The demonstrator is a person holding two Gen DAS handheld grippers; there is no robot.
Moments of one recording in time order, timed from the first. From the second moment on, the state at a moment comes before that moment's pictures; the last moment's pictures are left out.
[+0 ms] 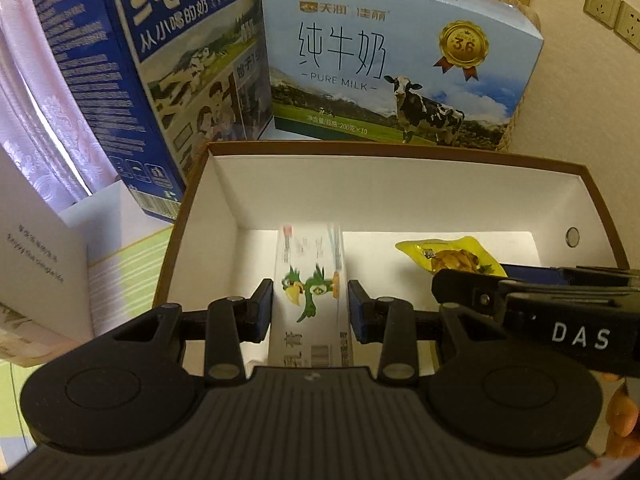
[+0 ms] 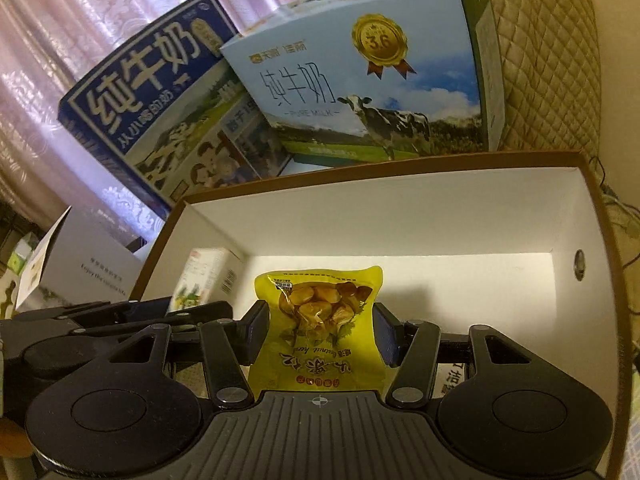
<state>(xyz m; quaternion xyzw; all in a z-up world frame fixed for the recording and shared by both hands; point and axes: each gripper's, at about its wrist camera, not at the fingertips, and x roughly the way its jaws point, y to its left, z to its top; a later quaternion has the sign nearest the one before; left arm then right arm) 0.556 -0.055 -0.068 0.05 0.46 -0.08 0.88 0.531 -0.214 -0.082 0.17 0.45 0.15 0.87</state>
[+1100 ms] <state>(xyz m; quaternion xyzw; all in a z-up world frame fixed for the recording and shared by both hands) 0.473 -0.024 -0.021 0.03 0.43 -0.07 0.90 0.447 -0.236 -0.039 0.10 0.43 0.17 0.88</state>
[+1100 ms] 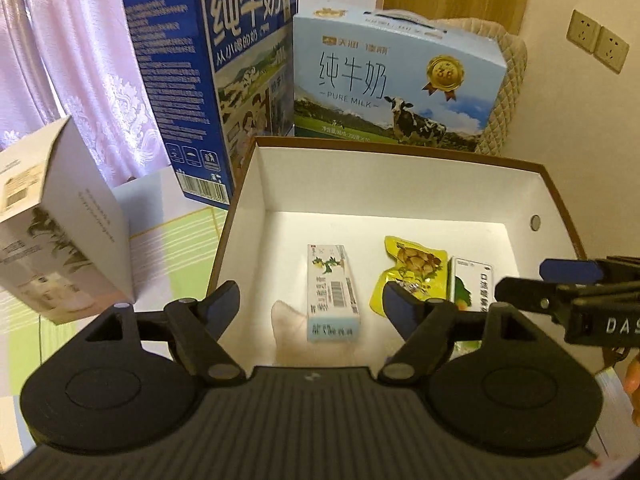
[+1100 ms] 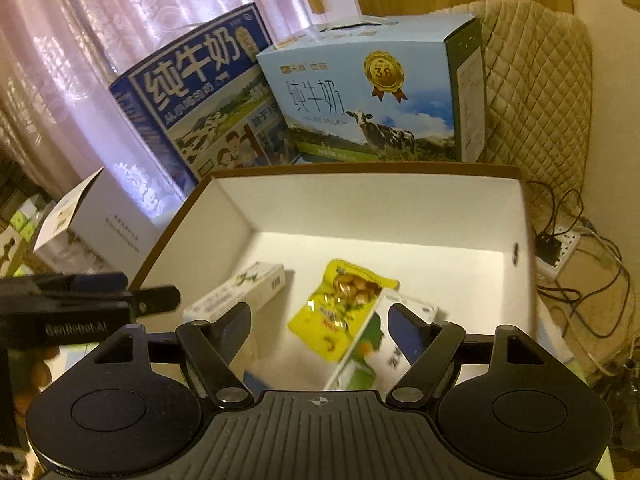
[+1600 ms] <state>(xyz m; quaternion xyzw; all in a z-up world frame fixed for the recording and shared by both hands) 0.380 -0.020 0.006 0.02 0.42 -0.05 0.91 0.362 -0.245 -0.019 0.08 0.42 0.18 0.89</state>
